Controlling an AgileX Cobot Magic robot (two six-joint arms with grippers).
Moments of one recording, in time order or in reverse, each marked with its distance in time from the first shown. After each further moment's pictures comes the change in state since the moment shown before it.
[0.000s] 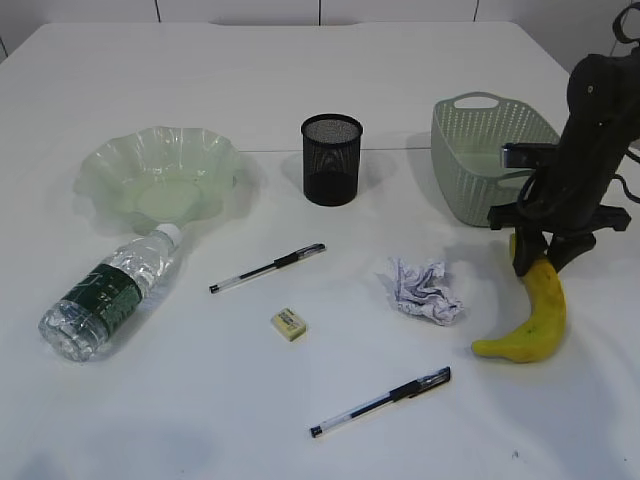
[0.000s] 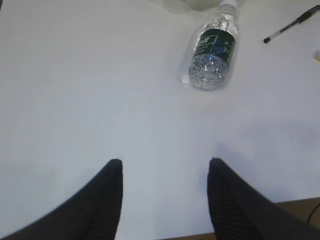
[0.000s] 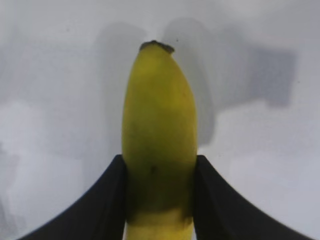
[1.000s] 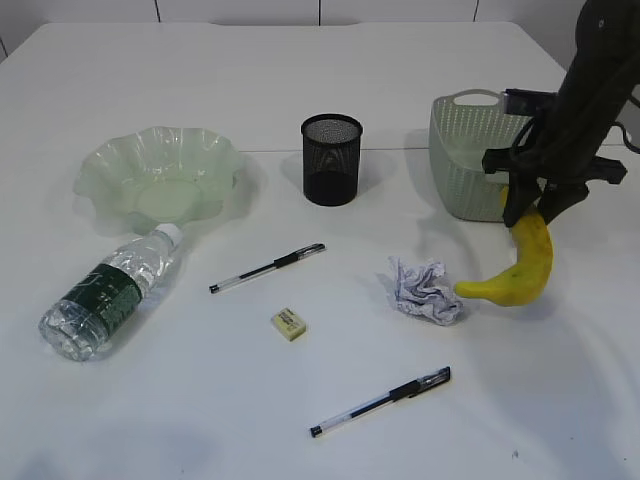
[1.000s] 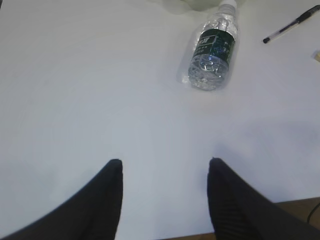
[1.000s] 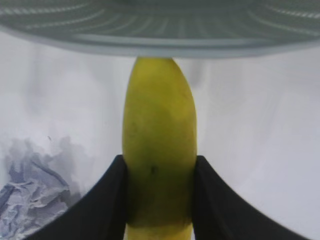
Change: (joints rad) left arm 0.000 0.000 0.000 0.000 0.000 0.000; right arm 0.000 0.002 -0.212 0.067 0.160 0.000
